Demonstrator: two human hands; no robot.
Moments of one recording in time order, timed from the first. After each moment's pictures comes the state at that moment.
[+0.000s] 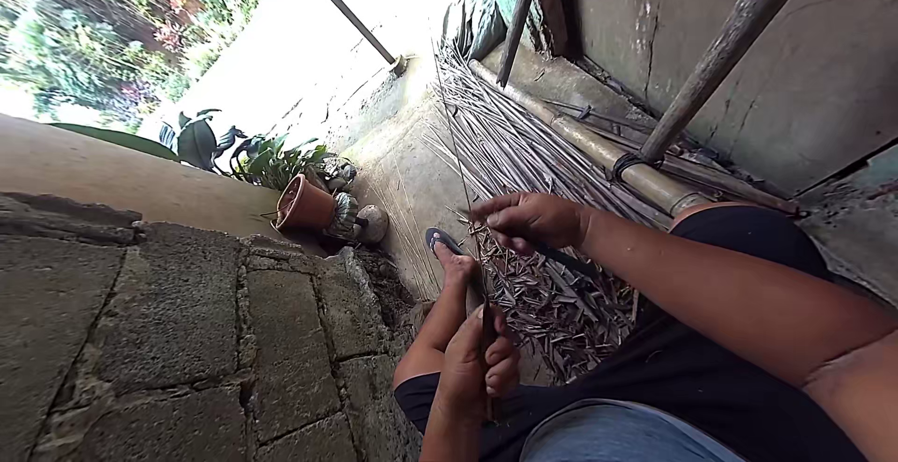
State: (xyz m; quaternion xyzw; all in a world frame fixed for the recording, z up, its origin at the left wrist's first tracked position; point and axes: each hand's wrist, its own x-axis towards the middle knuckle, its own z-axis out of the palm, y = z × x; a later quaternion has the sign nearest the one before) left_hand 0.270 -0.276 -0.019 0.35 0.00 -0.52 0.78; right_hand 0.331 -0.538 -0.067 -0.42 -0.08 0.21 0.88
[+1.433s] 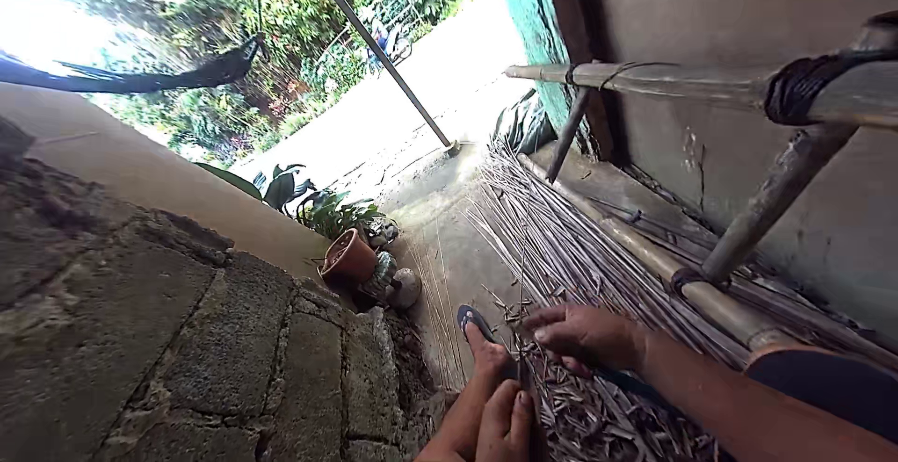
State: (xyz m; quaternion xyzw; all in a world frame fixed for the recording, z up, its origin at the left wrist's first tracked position) left_hand 0.288 -0.278 -0.026 0.81 -0.17 -0.26 0.50; right_hand 0.324 -0.533 -0.056 -0.49 -0.02 0.27 0.83
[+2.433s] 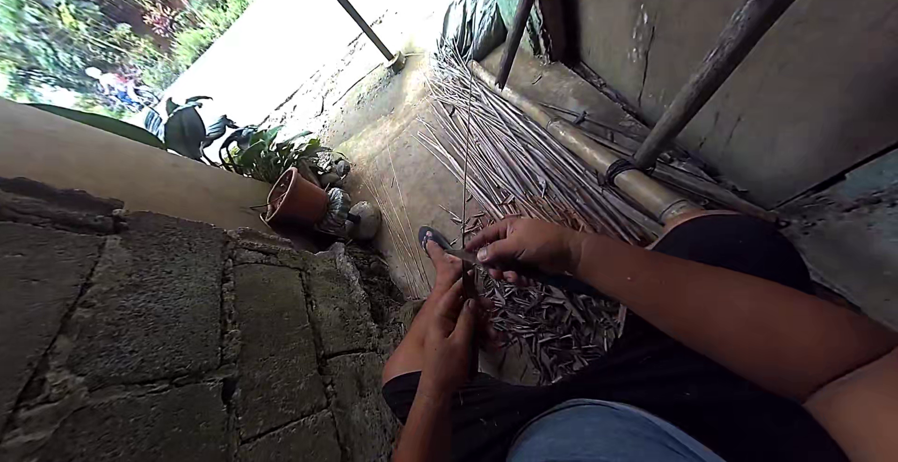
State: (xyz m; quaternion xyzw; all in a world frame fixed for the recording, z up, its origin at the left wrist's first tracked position) left_hand 0.286 -0.279 -0.019 0.76 -0.16 -0.26 0.57; right_hand 0.310 -0.519 -0.046 -0.51 -0.03 0.28 0.81
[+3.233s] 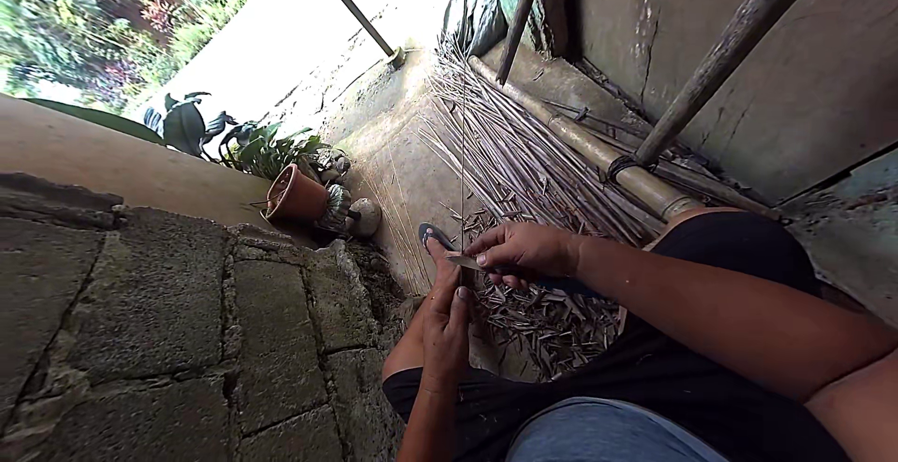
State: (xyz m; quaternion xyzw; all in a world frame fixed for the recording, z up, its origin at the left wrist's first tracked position) left_hand 0.293 -0.276 -0.035 0.81 -0.18 -0.13 0.54; right_hand 0.308 -0.514 -0.046 -0.52 -0.03 0.29 0.80
